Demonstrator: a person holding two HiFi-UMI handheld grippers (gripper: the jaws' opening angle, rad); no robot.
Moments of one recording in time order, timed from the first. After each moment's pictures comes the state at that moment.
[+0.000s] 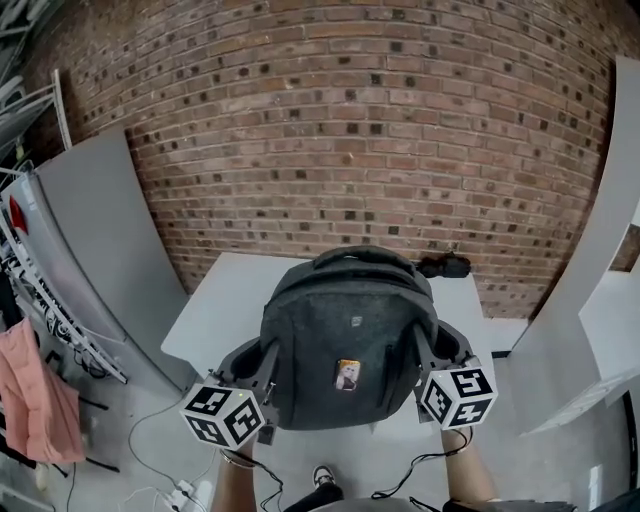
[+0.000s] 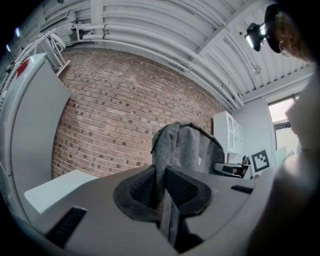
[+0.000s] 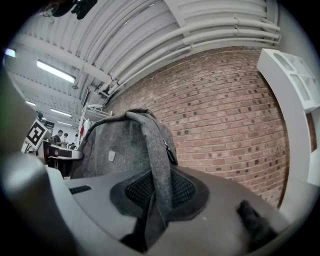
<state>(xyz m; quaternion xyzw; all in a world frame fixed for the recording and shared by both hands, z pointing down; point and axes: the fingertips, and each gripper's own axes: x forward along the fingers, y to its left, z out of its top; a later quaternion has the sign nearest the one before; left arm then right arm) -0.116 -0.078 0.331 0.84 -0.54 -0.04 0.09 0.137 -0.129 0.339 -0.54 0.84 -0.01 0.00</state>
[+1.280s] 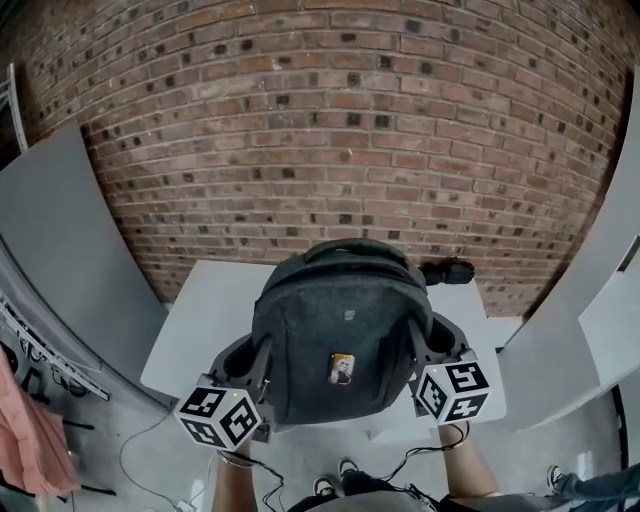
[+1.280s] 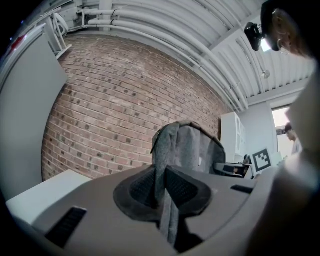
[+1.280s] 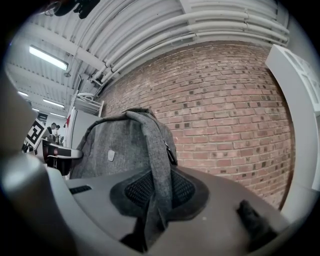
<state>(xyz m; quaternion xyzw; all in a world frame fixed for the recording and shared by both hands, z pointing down) -0.169 -0.235 0.346 0.84 -0.52 -0.04 0.11 0.085 -0.272 0.345 -0.56 0.82 -0.01 -0.03</state>
